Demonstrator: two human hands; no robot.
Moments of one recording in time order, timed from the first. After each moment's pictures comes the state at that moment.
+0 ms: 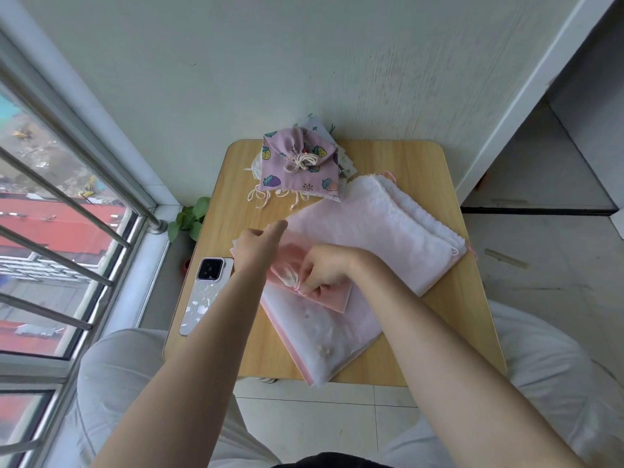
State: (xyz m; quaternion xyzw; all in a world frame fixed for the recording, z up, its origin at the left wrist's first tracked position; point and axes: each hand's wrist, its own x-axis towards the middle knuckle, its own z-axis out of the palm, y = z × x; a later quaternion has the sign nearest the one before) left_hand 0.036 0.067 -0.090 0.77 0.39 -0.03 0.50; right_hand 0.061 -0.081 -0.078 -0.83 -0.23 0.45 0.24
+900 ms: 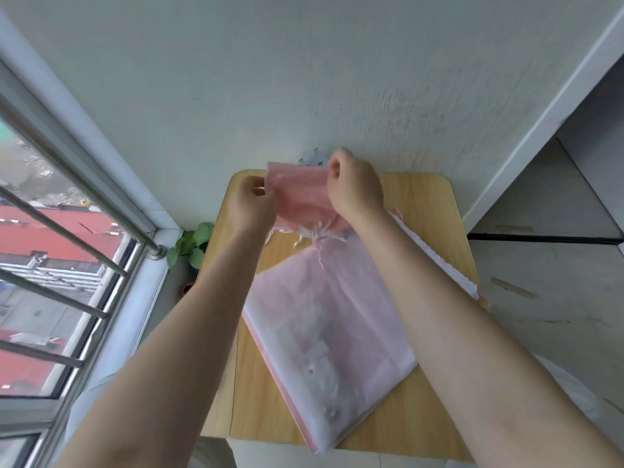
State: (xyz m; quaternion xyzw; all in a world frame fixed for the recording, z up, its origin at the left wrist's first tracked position) left_hand 0.145 0.088 -0.023 0.81 0.28 0.15 0.50; right_hand 0.189 -0.069 -0.003 -0.94 -0.10 -0.10 0.31
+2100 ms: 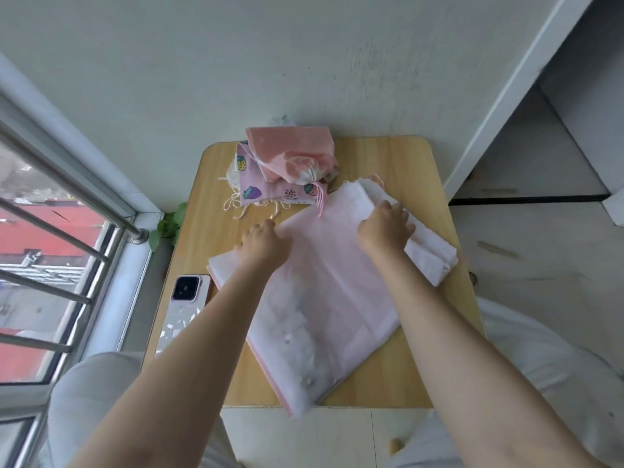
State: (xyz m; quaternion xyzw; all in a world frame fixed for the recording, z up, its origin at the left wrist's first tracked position) left_hand 0.092 0.039 -0.113 0.94 0.23 -0.13 0.21; right_hand 0.131 -0.156 -0.111 -0.97 0.15 0.06 0.19
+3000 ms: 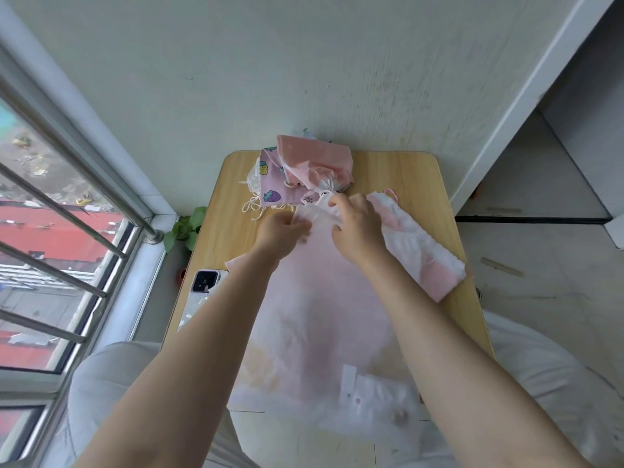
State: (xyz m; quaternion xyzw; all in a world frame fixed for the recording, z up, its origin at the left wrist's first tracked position) left_hand 0.075 0.043 -0.070 0.81 0.19 -0.07 0.55; right_hand 0.106 -0.114 -0.090 -0.96 -0.14 -0.06 0.26
